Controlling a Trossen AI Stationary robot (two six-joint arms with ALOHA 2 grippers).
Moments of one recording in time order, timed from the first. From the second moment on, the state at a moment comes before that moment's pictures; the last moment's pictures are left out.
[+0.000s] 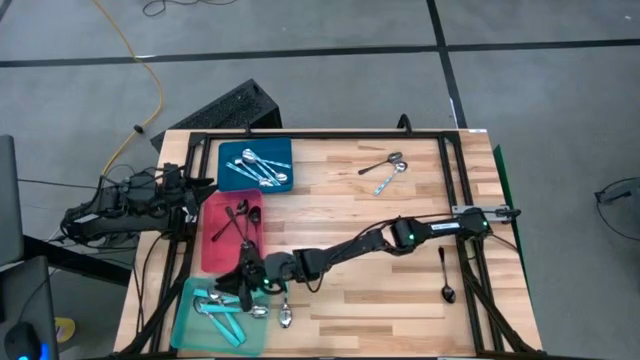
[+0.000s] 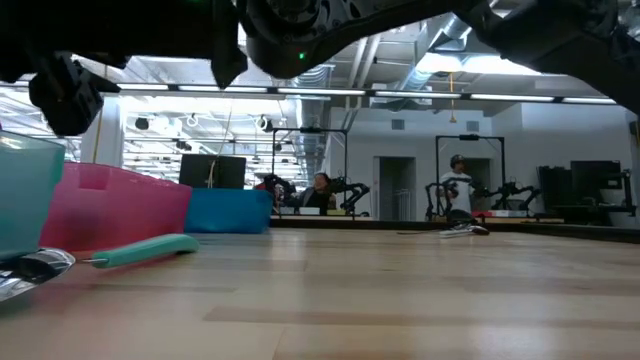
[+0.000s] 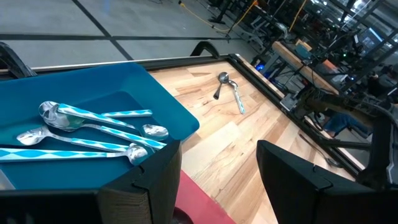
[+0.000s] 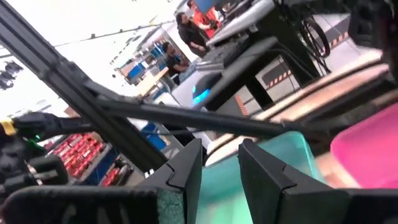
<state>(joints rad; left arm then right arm) 0.09 0.00 0.53 -0.86 -0.41 -0.70 0.26 2.73 2.35 0.44 0.05 0.70</state>
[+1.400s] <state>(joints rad) 0.09 0.00 0.53 -0.86 -0.41 -0.70 0.43 2.31 2.23 -0.74 0.37 0.68</state>
